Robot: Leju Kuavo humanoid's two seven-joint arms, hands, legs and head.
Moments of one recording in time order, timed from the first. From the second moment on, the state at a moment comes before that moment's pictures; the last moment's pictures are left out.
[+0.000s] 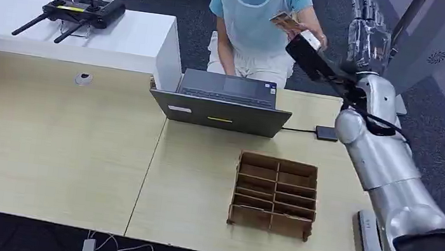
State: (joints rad) left arm -0.15 -0.03 -1.41 -0.17 0.85 0.14 0.13; right arm -0.98 -0.22 0.51 -0.93 0.88 -0.39 0.02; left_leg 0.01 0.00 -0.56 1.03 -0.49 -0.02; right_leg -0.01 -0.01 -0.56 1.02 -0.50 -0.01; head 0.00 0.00
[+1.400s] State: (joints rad) left arm -0.08 -0.05 -1.34 -0.16 1.10 0.21 0.04; right arm 0.51 -0.07 -0.10 -2.15 0.45 -0.36 -0.51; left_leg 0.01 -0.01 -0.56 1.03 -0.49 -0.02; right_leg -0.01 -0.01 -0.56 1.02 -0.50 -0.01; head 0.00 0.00
